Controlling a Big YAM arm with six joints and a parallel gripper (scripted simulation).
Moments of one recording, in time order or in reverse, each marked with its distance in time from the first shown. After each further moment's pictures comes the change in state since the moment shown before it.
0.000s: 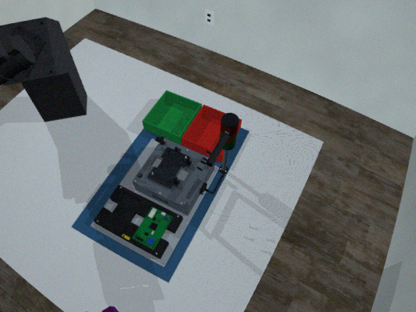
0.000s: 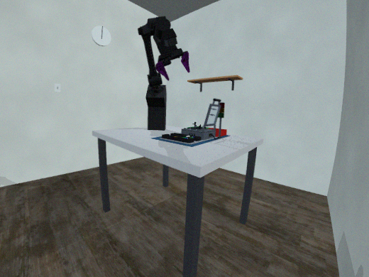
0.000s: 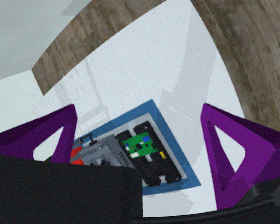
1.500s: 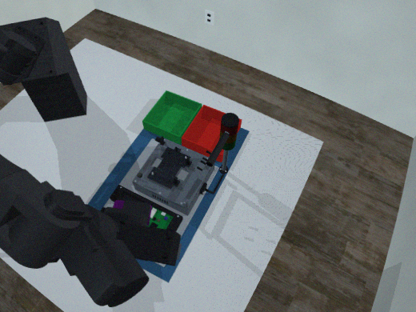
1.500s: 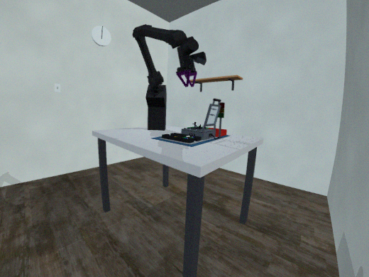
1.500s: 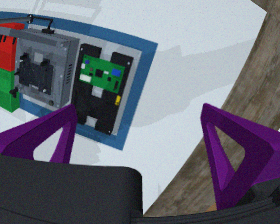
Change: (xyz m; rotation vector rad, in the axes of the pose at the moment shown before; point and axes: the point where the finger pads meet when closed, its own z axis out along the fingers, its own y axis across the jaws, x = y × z) arm 0.142 0.081 0.031 0.100 0.289 -0.907
